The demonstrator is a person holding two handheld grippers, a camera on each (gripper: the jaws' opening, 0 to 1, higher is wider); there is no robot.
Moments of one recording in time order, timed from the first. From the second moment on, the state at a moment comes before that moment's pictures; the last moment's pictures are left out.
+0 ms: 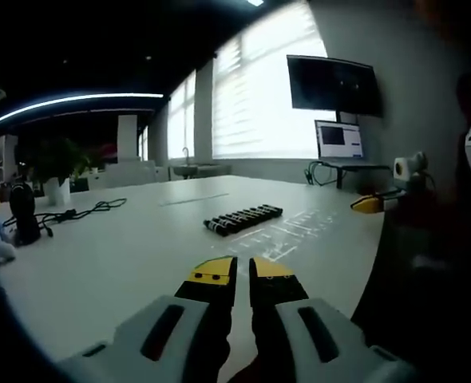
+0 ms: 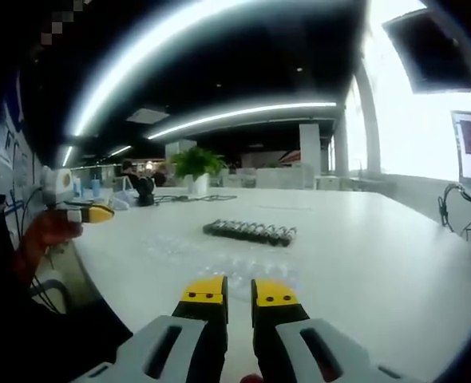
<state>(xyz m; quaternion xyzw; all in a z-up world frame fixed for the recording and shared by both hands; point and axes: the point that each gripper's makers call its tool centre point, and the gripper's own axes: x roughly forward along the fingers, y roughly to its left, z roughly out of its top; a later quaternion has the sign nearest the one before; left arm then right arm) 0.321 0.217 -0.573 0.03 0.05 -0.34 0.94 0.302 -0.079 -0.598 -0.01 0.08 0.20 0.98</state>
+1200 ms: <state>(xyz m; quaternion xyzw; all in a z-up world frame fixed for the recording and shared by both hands) 0.328 0.223 -0.560 0.05 0.04 -0.33 0.94 0.325 -0.078 -0.574 -0.06 0.07 0.20 0.98</state>
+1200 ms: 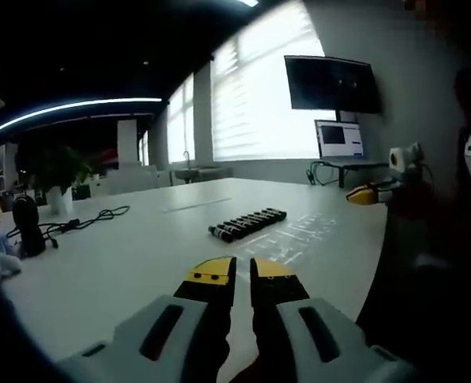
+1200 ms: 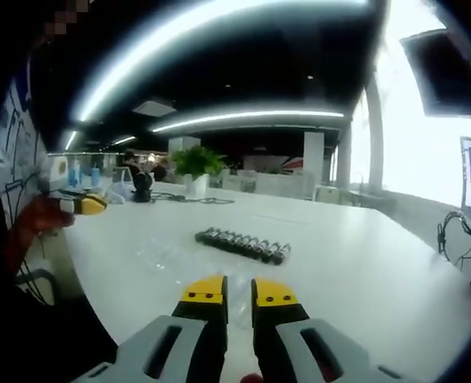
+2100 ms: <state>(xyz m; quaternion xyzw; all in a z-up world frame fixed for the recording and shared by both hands) 0.353 0.219 -0.562 0.05 0.05 -0.35 0.94 0.367 -0.080 -0.566 -0.07 0.09 0.19 0.98</state>
